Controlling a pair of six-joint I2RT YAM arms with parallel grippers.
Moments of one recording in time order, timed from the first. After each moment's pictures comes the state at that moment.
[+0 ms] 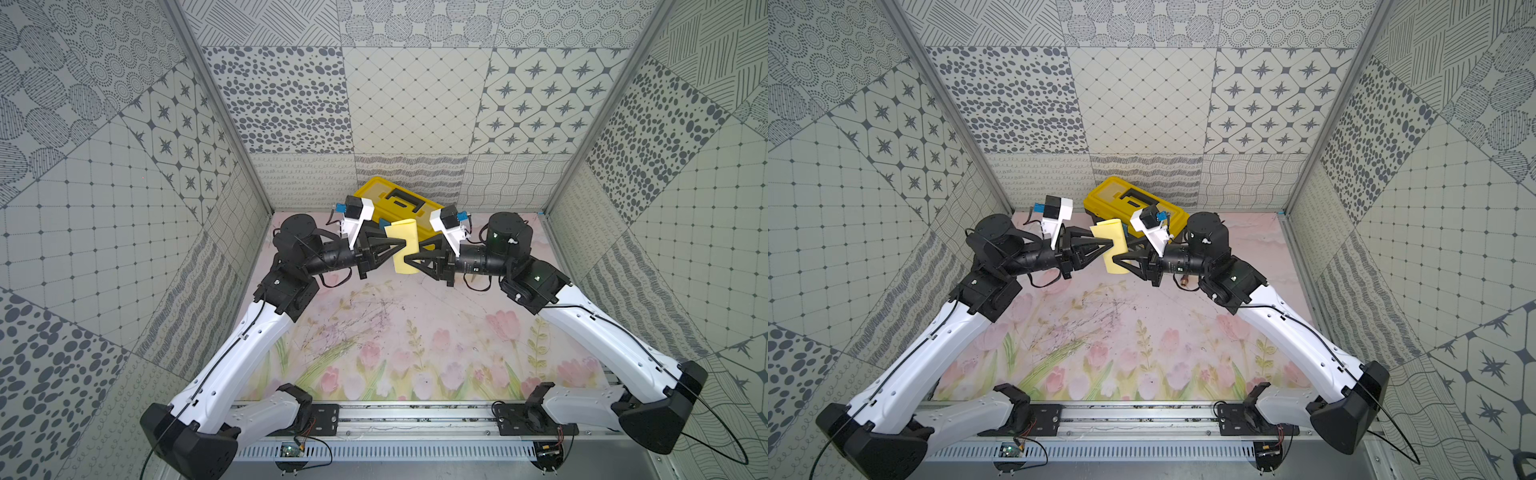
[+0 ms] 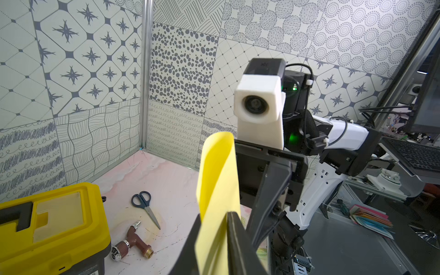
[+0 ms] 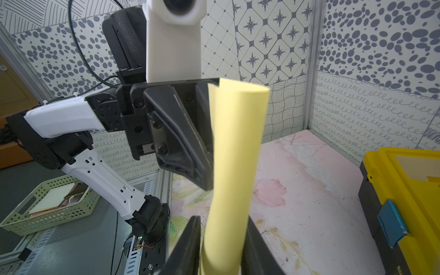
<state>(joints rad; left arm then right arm) -0.40 1.12 1.21 -0.02 0.89 -0.21 0.71 1.26 1.33 -0.20 -0.67 0.07</state>
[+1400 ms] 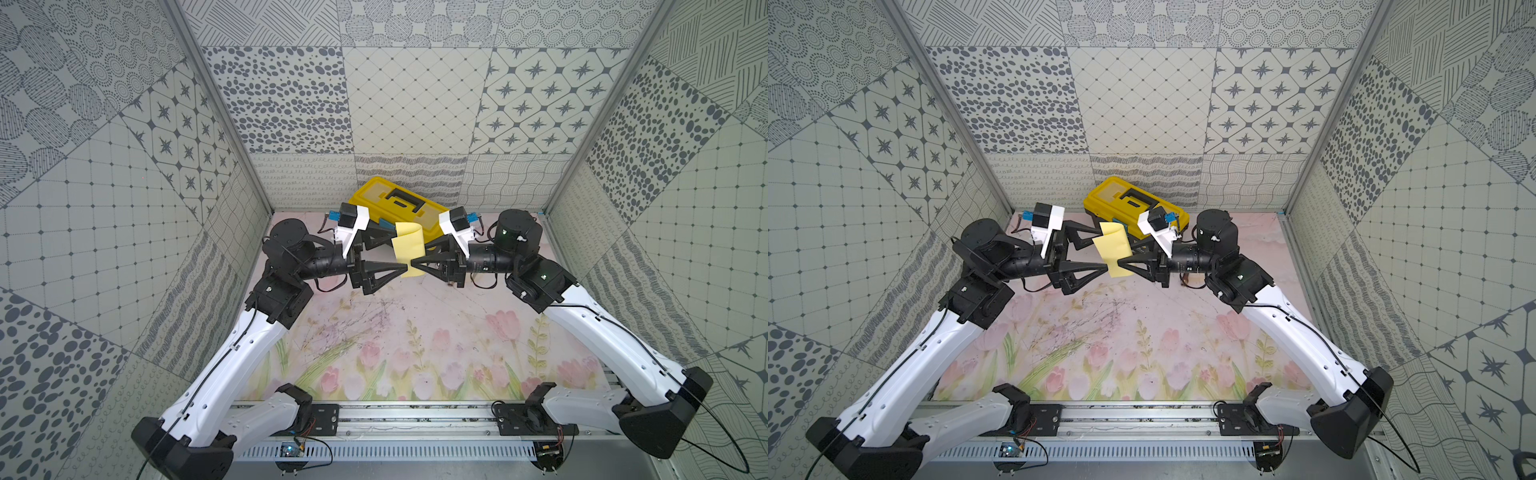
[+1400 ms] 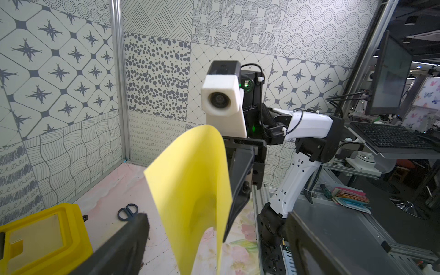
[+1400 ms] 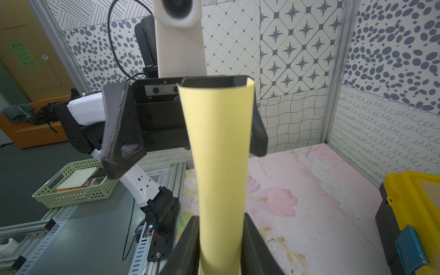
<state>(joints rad) -0.40 1.07 1.21 -0.02 1.01 -0.18 0.63 1.24 1.32 -0.17 -0.88 0.02</state>
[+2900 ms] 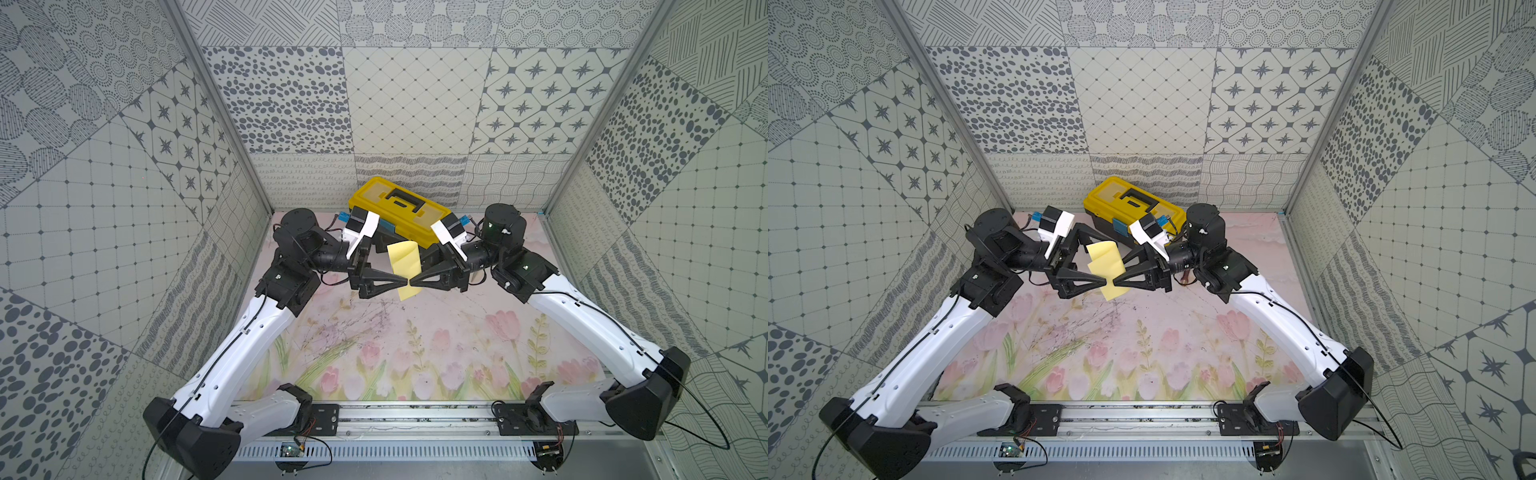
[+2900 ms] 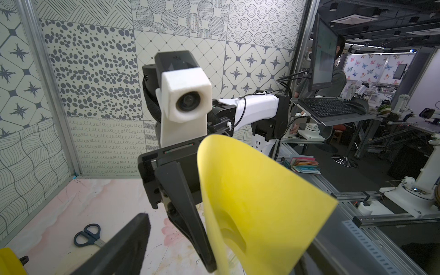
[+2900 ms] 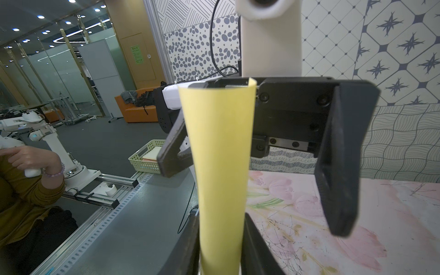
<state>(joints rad) -0.40 1.16 1.26 -0.01 1.25 -0.12 0.66 1.34 1.35 -0.09 -1.25 0.04</state>
